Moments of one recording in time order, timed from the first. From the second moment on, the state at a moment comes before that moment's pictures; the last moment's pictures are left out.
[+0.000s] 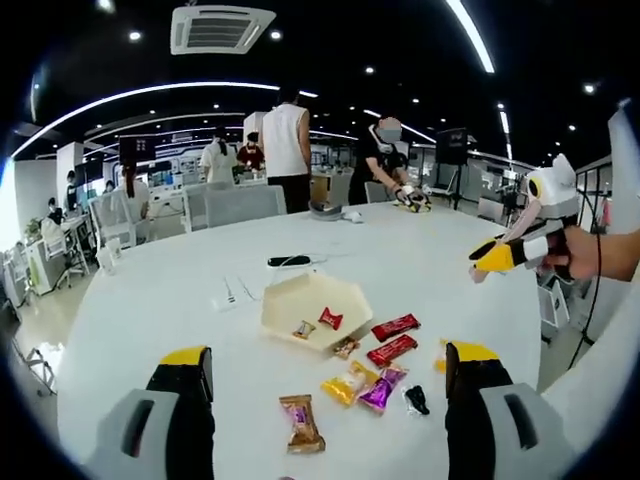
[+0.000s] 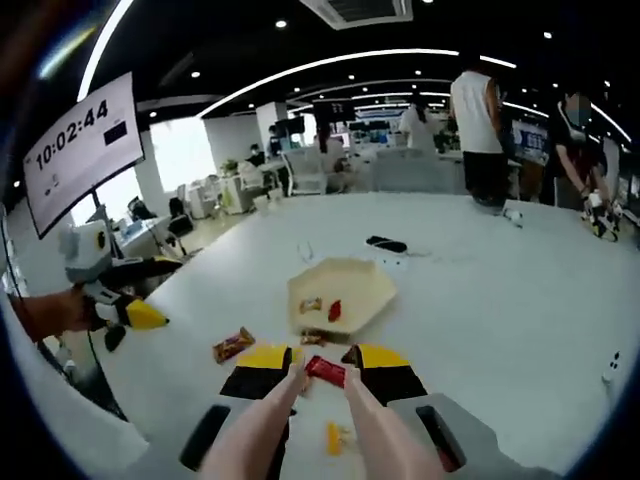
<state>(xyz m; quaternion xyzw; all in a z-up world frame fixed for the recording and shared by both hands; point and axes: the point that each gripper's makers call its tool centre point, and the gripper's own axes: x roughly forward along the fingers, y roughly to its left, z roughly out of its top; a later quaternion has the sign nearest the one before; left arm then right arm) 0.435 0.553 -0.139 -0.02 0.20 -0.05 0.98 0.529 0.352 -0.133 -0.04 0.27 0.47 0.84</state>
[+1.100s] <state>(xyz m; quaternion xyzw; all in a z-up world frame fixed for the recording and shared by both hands) 0.419 0.559 -0.129 -0.01 0.21 -0.02 0.98 0.513 0.335 -0.158 -0.03 0.28 0.47 0.84</state>
